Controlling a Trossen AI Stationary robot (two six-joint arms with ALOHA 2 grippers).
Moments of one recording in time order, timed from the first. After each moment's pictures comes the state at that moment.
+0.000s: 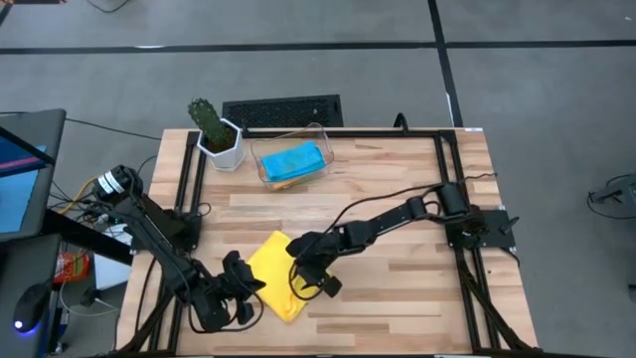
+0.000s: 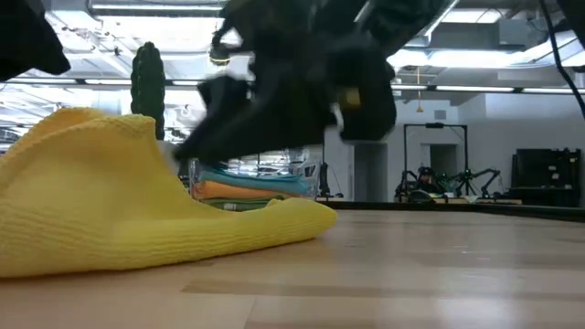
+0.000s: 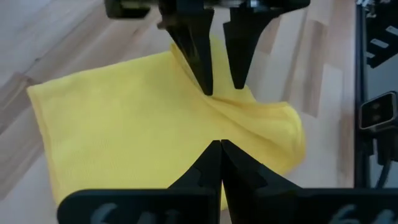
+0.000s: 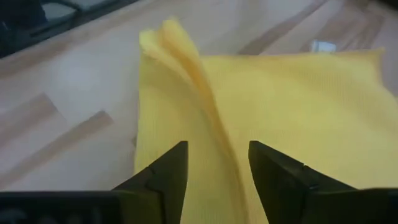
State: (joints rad) left arm -0.88 1.47 0.88 -0.46 -0.72 -1.18; right arm 0.22 2.15 1.37 0.07 -0.40 -0.53
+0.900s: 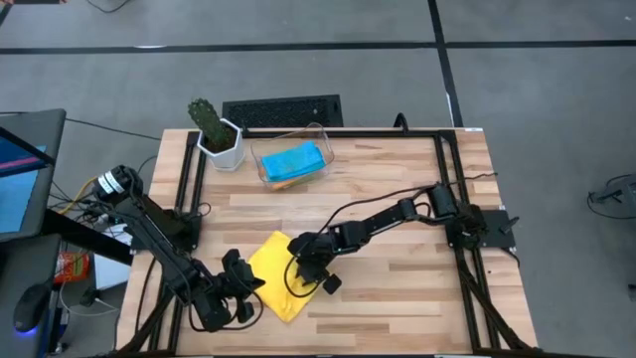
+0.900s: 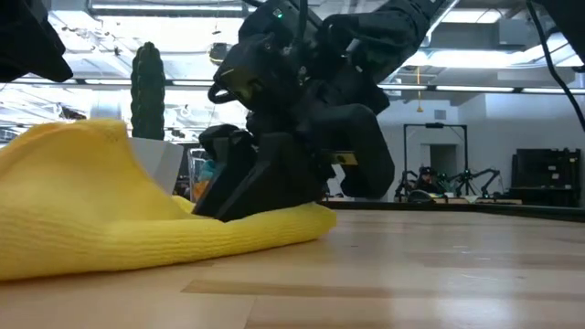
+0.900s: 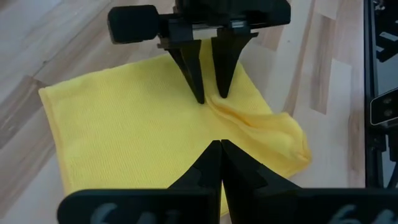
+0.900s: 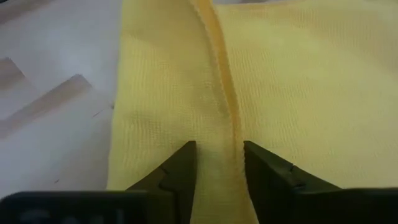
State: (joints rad) left arm -0.88 1.47 0.88 -0.48 -0.72 -1.17; right arm 0.20 2.22 1.38 0.03 -0.39 -0.52
